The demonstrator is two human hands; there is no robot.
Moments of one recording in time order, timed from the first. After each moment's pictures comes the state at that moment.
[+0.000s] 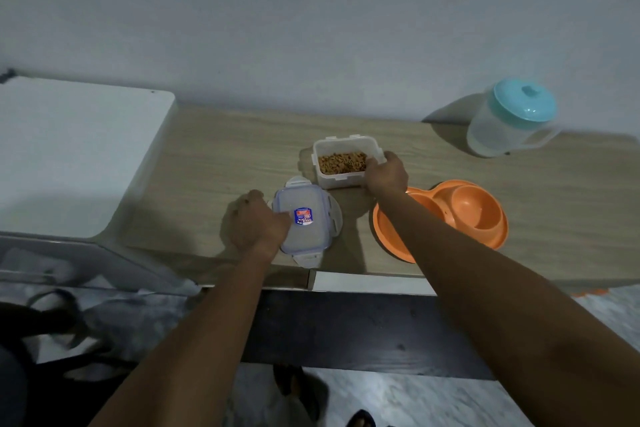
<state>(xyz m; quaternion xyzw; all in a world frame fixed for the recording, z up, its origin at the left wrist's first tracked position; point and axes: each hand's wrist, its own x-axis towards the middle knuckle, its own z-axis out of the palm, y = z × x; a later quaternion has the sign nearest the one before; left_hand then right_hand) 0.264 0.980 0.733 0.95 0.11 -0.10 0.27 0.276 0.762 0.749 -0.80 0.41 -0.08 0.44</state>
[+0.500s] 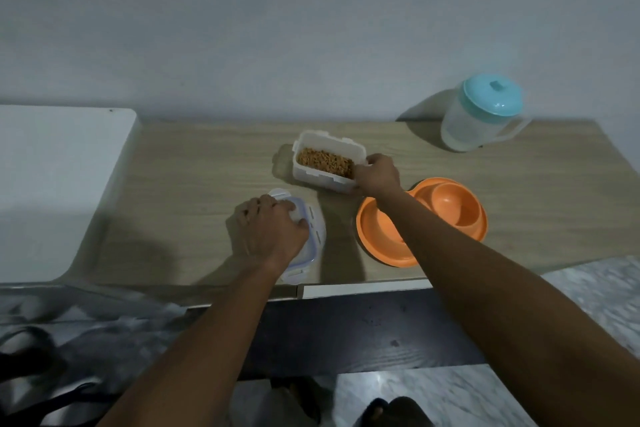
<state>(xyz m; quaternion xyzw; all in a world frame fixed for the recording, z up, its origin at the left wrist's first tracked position) 0.275 0.940 0.725 0.98 -0.12 -0.07 0.17 0.277 0.735 0.758 -0.79 0.40 -0.02 0.46</state>
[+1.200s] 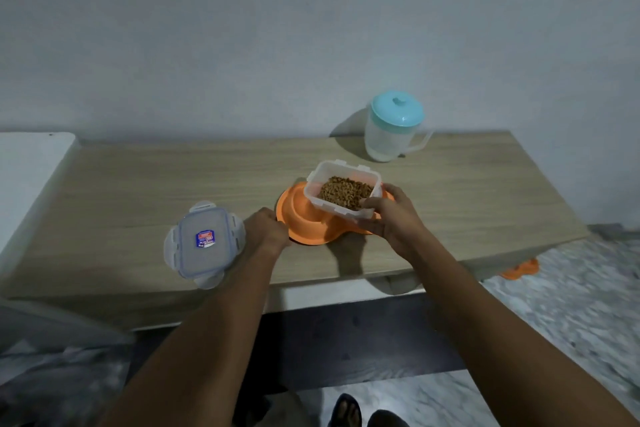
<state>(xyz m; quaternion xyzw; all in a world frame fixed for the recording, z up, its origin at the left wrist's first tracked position) 0.236 0.803 0.699 0.88 0.07 -0.20 0.41 0.113 0.612 0.794 -0.52 0.38 -0.07 0.76</state>
